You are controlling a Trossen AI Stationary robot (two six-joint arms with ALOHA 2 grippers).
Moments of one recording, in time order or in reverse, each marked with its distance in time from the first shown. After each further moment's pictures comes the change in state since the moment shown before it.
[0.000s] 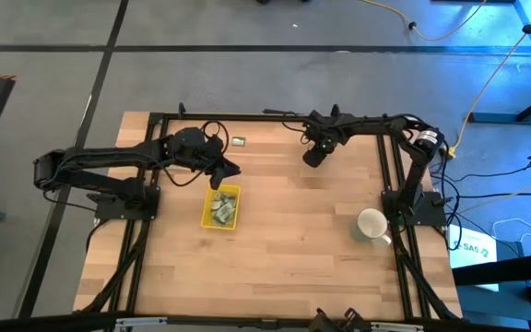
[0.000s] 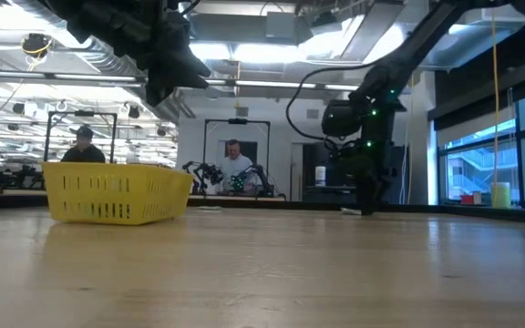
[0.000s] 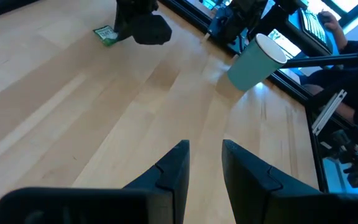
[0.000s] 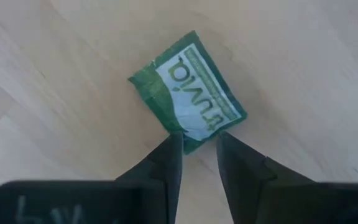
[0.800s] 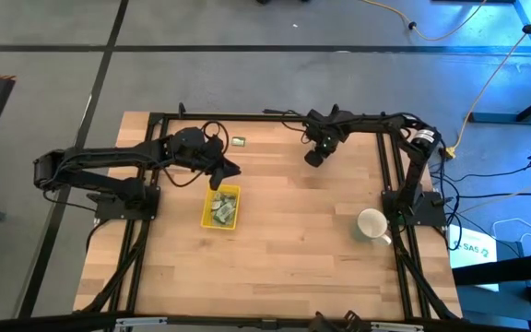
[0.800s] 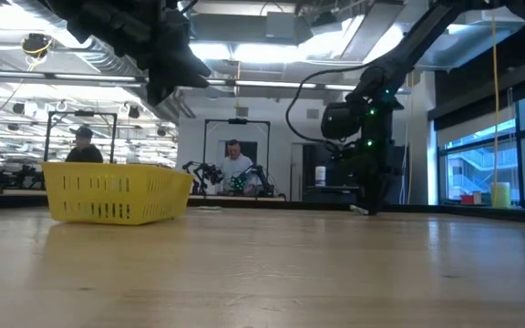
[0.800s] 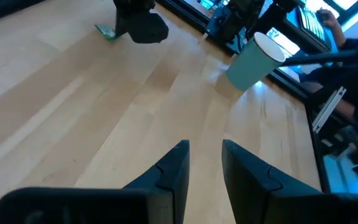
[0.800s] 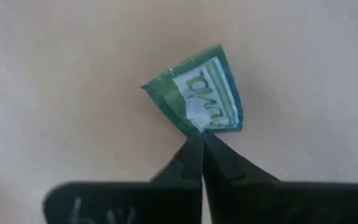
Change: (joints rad) left arm 0.000 0.000 0.000 0.003 0.004 0.014; right arm -0.003 0.011 0.038 -0.082 -0.012 -0.005
